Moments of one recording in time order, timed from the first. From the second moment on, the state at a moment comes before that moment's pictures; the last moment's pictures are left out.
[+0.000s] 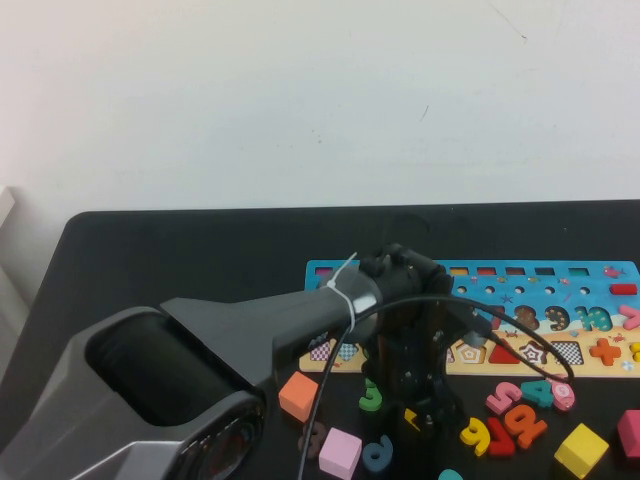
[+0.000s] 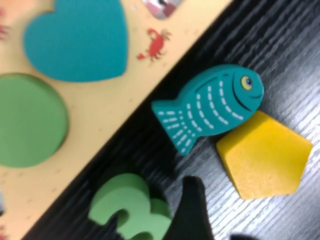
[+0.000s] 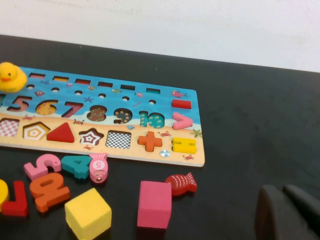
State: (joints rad) right arm -0.13 -0.01 0.02 0.11 0.42 -0.27; left arm -0.77 2.43 -1.88 -0.12 0.96 0.13
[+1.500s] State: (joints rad) right arm -0.13 -0.01 0.02 0.11 0.42 -0.27; left arm -0.80 2.49 -2.03 -0.03 1.03 0.23
